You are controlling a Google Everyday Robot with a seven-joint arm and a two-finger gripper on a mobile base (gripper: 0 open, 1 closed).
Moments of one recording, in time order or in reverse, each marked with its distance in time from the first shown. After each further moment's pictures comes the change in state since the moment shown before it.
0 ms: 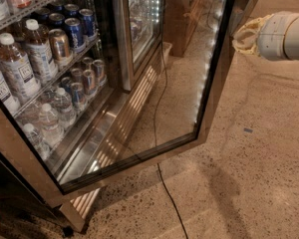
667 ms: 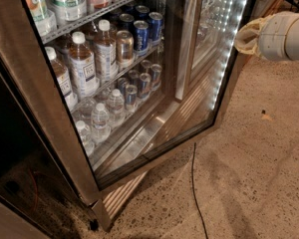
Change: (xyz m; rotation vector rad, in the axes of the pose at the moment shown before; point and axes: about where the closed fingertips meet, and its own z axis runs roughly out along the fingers) arm 0.000 0.000 0.000 0.000 0.000 0.000
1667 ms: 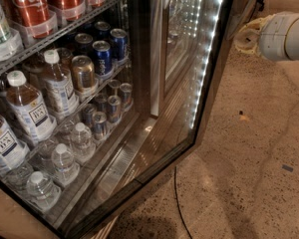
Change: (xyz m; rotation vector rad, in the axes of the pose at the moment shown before) arm 0.000 0.000 0.000 0.000 0.000 0.000
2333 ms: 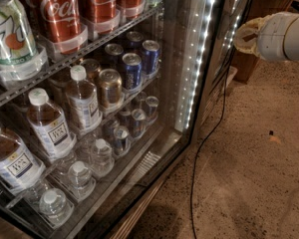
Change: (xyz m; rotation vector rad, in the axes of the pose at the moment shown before) arm 0.000 0.000 0.000 0.000 0.000 0.000
